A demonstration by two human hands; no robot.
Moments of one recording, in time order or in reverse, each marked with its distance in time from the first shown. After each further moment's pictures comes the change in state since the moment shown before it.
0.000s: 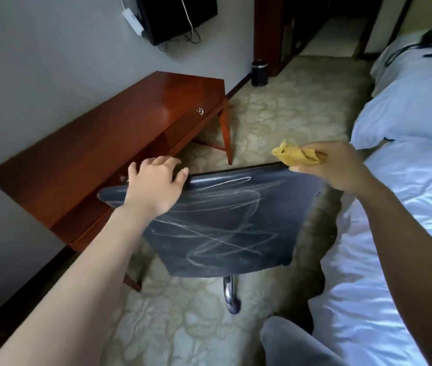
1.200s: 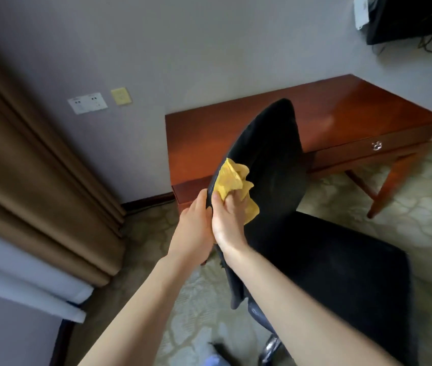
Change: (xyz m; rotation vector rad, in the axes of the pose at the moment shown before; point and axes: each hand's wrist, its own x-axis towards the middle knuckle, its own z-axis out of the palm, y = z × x) left_hand -0.009 -0.103 0.048 -0.448 0.296 -0.726; right_hand 0.060 -0.231 0.294 0.710 -0.638 0.057
